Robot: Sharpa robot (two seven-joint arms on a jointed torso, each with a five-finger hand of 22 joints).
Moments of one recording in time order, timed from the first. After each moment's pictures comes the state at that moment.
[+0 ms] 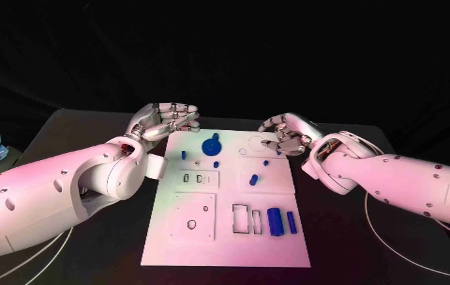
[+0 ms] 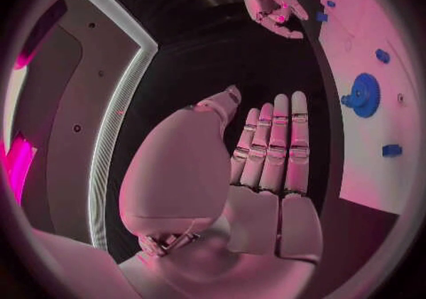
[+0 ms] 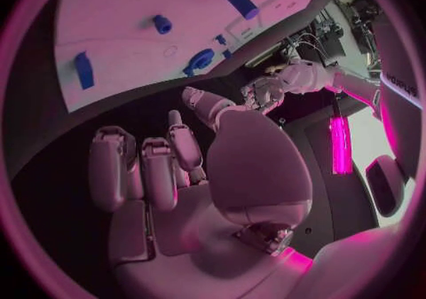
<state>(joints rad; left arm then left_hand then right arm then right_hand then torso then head) 1.20 -0.88 0.02 1.60 -0.16 -0.37 0.40 1.48 -0.19 0.38 0.18 0.05 0.86 0.22 0.26 0.20 1.06 0.17 0.07 0.07 1.02 0.12 0.32 0.30 0.18 0.90 0.22 0.45 0.19 1.23 -0.87 -0.09 1.47 -1.12 -0.53 0.14 1.28 -0.18 0.52 -0.01 0.21 0.82 0.18 0.25 0.43 1.32 0.09 1.30 1.25 1.47 0.01 1.53 1.31 0.07 1.42 0.12 1.40 1.31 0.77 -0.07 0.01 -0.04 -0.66</state>
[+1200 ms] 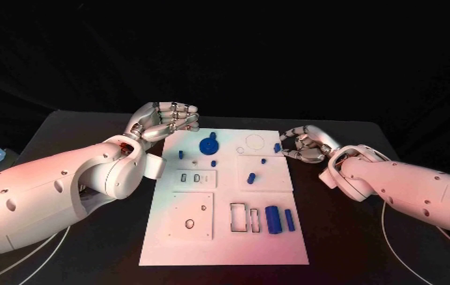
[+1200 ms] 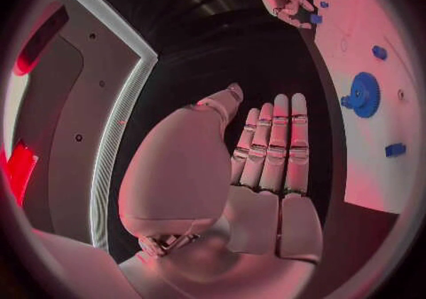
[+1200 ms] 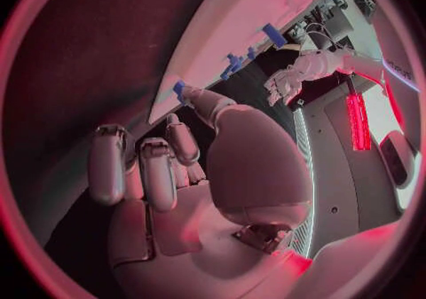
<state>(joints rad) 1.20 -0.88 0.02 1.58 -0.22 -0.35 0.41 1.49 -0.20 0.39 0.16 0.05 0.87 0.22 0.26 0.20 1.07 0.16 0.07 0.07 1.02 0.12 0.31 0.30 0.18 0.88 0.22 0.44 0.19 1.14 -0.85 -0.10 1.23 -0.92 -0.45 0.30 1.28 -0.18 0.52 -0.03 0.21 0.77 0.19 0.20 0.41 1.28 0.10 1.27 1.22 1.47 0.02 1.53 1.31 0.07 1.40 0.13 1.38 1.31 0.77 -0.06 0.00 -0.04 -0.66</state>
